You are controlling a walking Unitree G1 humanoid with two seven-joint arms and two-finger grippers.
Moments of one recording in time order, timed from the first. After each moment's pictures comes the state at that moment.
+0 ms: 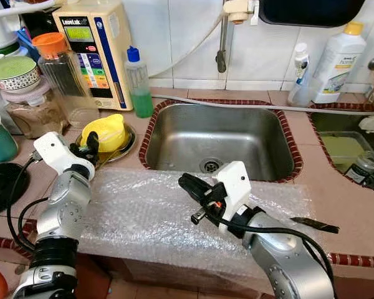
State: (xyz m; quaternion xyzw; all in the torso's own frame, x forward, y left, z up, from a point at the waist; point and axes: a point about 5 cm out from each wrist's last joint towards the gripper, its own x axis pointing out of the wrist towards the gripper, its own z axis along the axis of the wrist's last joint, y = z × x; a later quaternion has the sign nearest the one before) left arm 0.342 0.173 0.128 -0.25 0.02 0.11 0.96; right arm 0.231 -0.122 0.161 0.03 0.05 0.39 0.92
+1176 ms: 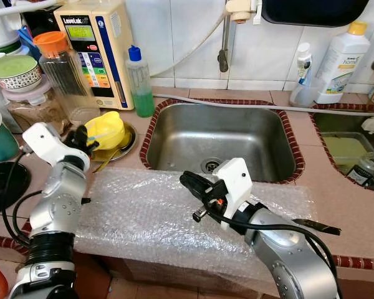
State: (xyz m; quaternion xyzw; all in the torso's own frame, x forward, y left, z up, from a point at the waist) left arm 0.344 0.178 0.157 -0.28 -0.02 0.10 0.95; right arm 0.235 -0.124 0.167 0.01 0.04 0.39 0.92
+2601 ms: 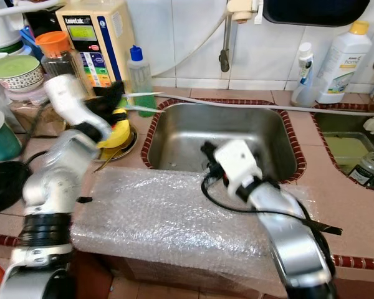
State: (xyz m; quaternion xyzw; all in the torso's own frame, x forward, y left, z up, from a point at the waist) left arm 0.347 0.107 0.233 -0.24 -0.08 -0.23 0.94; right arm 0.285 -0.139 0.180 -0.20 -0.07 0.27 0.94
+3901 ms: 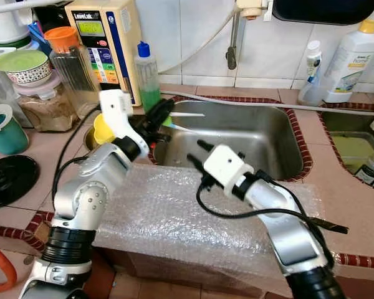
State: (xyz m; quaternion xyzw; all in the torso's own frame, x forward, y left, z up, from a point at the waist) left arm 0.328 0.064 0.218 -0.22 -0.04 -0.29 0.93; right arm 0.287 -0.138 0.166 -0.27 -0.07 0.35 0.89
